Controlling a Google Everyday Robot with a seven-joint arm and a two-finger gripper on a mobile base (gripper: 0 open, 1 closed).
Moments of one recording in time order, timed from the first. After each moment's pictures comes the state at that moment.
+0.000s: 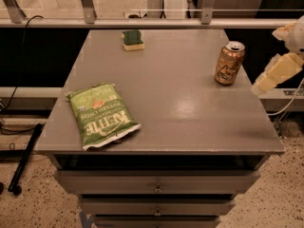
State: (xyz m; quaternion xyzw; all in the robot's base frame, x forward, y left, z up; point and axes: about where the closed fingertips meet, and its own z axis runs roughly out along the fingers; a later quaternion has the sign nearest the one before) arm 0.554 -0.277 0.947 -0.50 0.81 0.01 0.31
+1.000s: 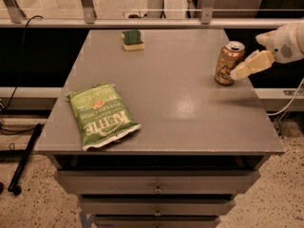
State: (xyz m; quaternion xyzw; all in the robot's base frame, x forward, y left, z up) arm 0.651 -0.281 0.903 -0.42 0.80 0.11 0.40
